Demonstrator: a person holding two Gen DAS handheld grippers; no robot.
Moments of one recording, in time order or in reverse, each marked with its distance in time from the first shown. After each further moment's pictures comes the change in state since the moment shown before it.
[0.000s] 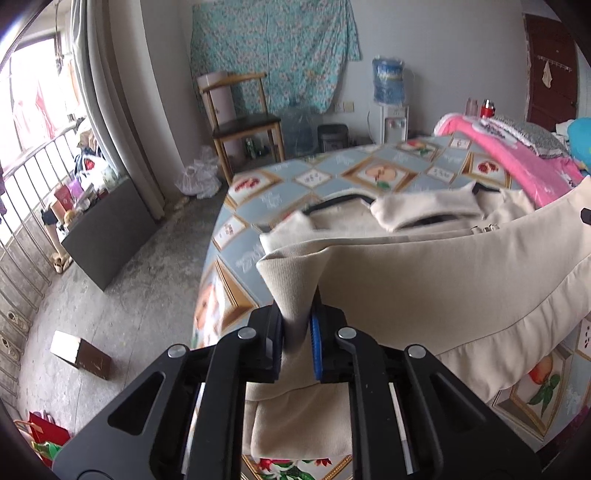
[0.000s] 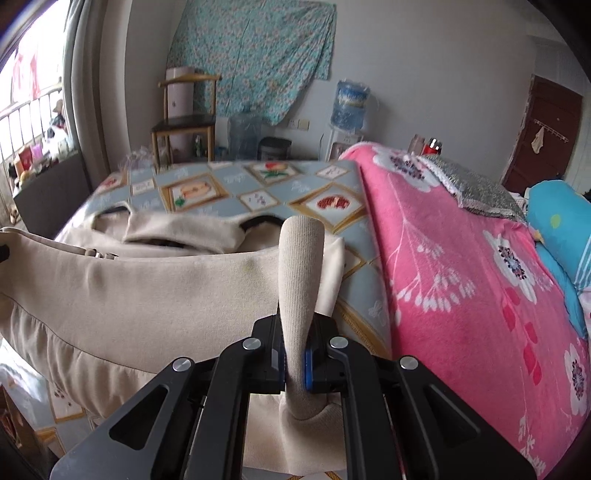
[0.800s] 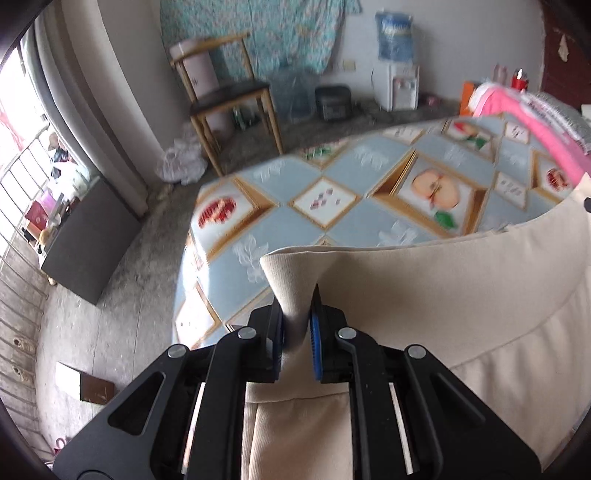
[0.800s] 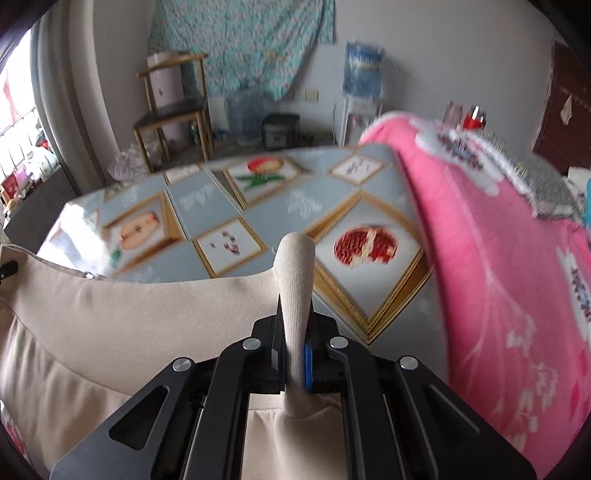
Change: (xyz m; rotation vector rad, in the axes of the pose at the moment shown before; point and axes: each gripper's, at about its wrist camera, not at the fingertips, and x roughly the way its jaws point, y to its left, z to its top) left arm 0.217 -0.002 0.125 0.068 0.229 0.013; right arm 0.230 -0.020 0.097 0.067 0.171 0.099
